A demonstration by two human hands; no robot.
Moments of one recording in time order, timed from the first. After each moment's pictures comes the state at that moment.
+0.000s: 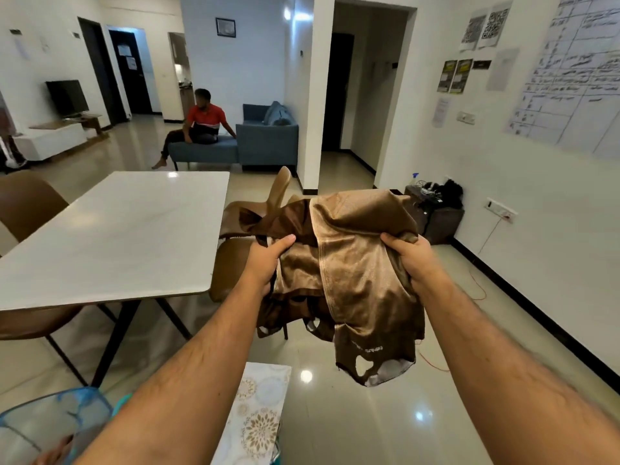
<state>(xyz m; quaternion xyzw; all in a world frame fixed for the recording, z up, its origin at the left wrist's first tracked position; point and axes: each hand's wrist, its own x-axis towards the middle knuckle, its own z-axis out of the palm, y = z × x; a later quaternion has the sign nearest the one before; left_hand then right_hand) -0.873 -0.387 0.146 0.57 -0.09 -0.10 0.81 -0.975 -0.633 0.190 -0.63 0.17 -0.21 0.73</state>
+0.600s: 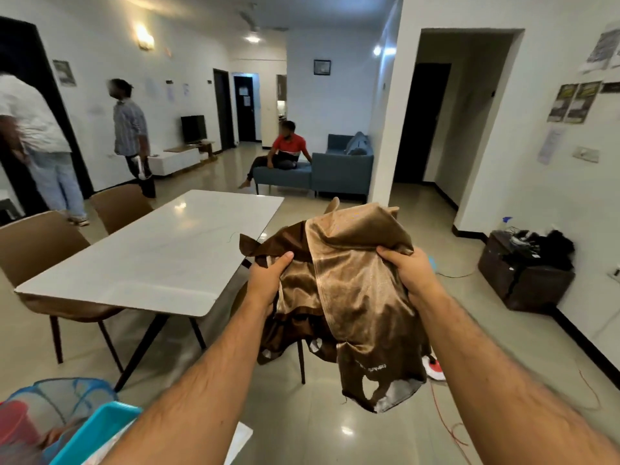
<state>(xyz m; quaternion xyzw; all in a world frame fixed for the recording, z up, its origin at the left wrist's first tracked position) -0.800 -0.547 0.159 0.62 0.07 0.09 0.78 -0.823 -0.801 0.211 -0.67 0.05 -0.11 0.73</state>
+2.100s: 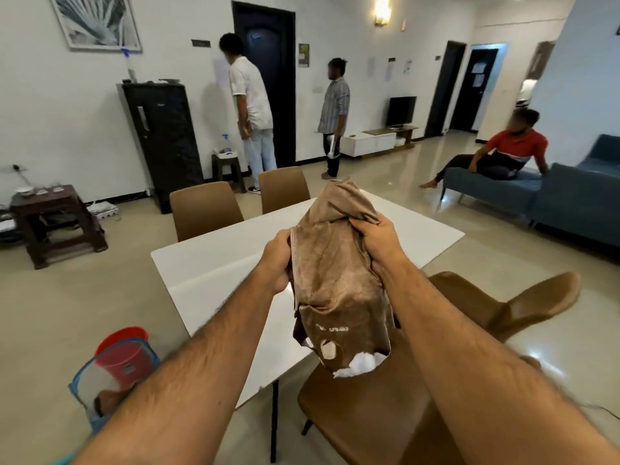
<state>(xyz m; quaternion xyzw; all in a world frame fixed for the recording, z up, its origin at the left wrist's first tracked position) -0.359 -0.354 0.178 0.52 0.31 0.23 0.76 -0.230 -0.471 0.197 -0.61 -0.23 0.16 0.74</state>
